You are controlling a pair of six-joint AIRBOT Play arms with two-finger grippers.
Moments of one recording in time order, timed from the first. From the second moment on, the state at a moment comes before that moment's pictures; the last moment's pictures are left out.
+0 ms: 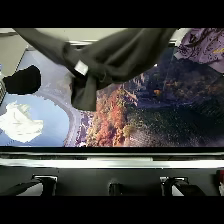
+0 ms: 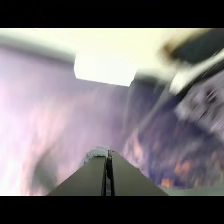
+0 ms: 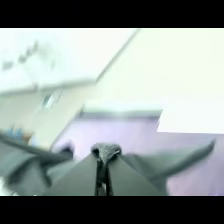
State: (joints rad) left arm 0.10 -1.25 2.04 1.01 -1.11 -1.65; right arm -0.04 -0.99 1.82 -0.81 0.96 1.47
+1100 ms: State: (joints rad) left arm 0.07 -1.44 1.79 1.29 -1.05 -1.89; right arm 0.06 -1.62 1.98 -1.10 1.03 1.72
